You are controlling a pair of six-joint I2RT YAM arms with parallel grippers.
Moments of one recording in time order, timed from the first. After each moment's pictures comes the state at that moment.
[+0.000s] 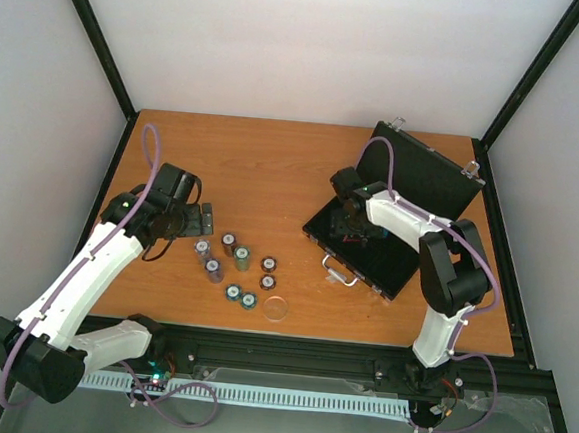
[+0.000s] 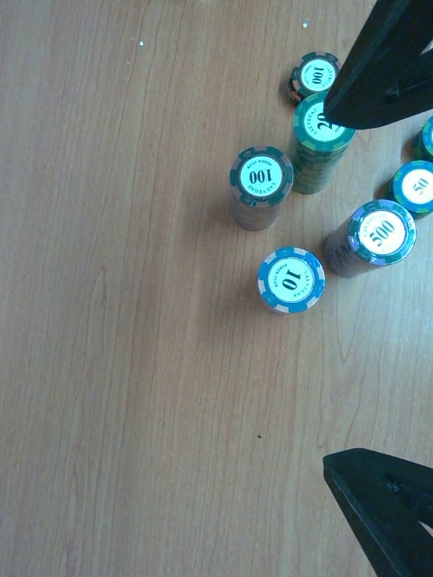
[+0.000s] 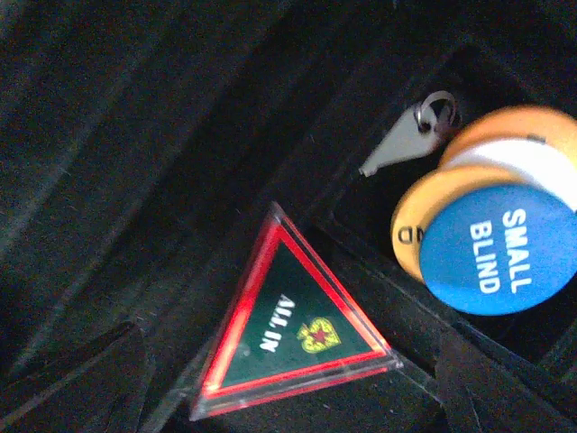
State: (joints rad) left arm -0.38 1.07 1.10 -1.08 -0.22 -0.51; right arm 0.50 1.83 1.25 -0.78 0.22 0.48
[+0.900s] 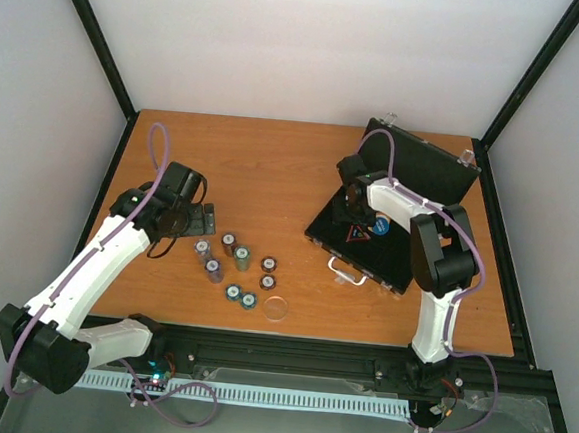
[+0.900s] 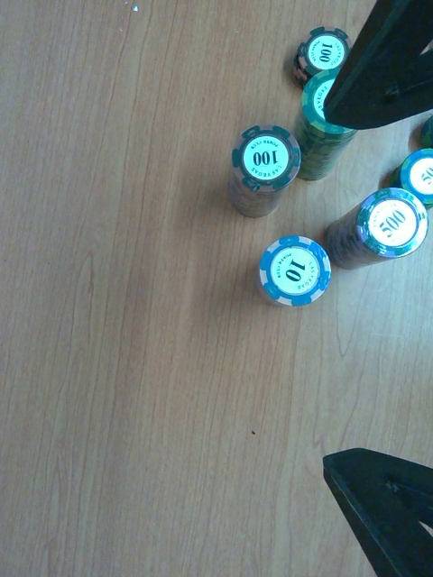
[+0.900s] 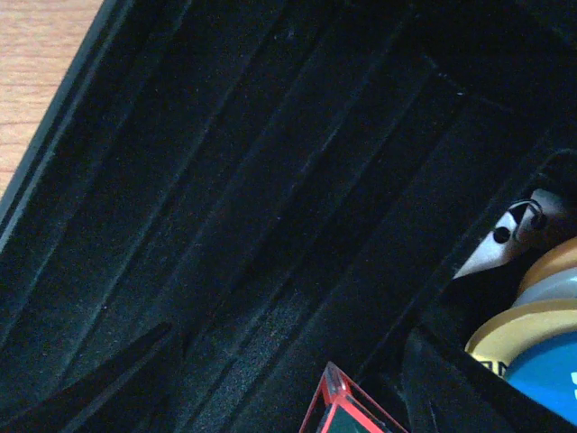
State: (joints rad) left arm -0.38 1.13 1.10 -1.08 -0.24 -0.53; right arm 0.43 1.98 1.41 -0.74 0.07 0.36
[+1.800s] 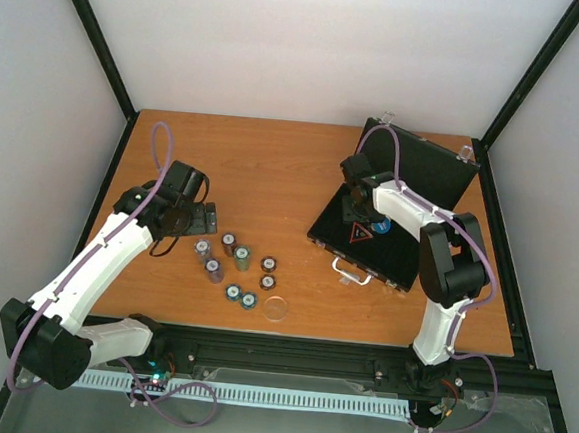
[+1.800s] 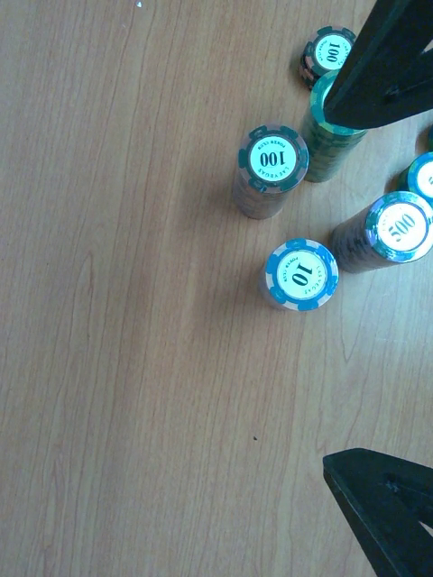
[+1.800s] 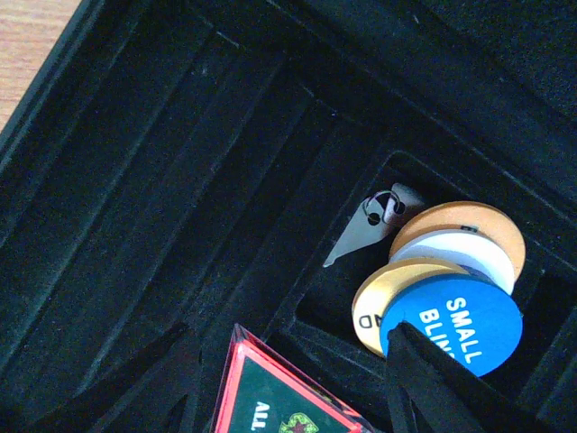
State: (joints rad) left arm -0.38 1.15 1.09 -1.06 -0.23 -0.54; right arm 0.43 1.89 1.36 -0.73 0.23 0.29
